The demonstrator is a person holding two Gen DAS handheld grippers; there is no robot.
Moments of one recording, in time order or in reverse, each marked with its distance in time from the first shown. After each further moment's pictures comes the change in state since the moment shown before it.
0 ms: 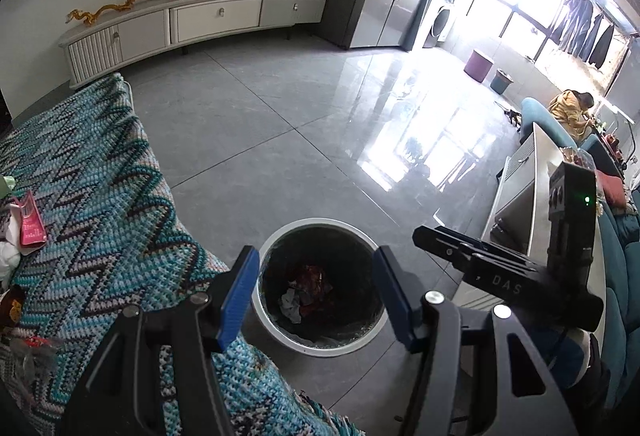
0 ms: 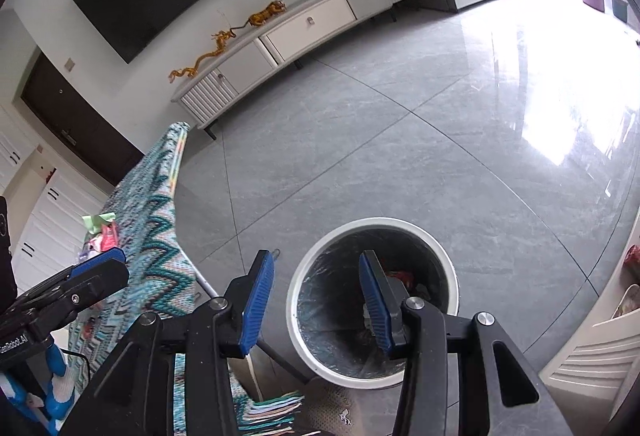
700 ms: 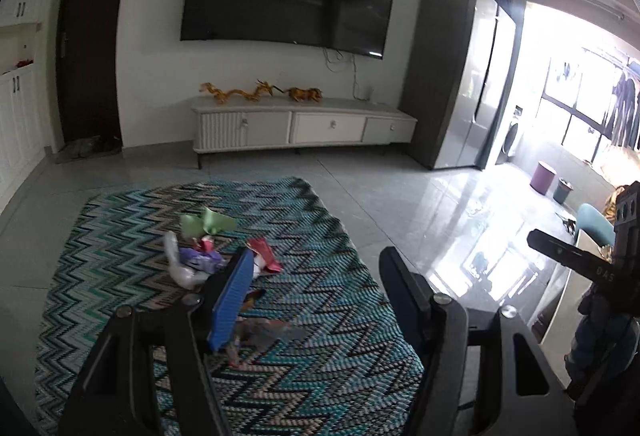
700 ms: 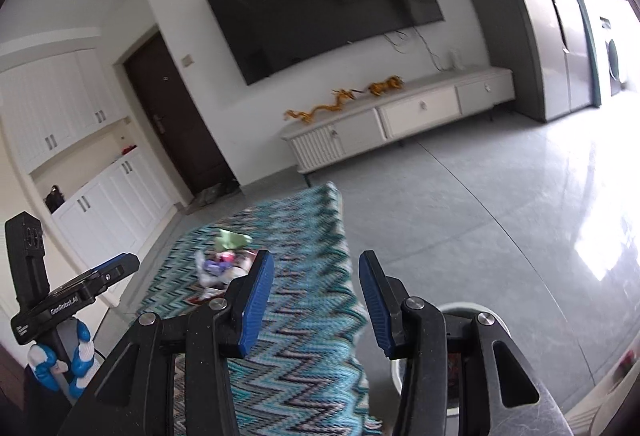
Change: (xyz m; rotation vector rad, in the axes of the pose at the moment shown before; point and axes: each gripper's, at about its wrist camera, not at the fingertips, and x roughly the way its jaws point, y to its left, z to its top) left arm -0.261 0.104 -0.060 -0.178 -0.436 0.297; right arm -0.133 0.183 0.002 -0.320 -0.226 0.229
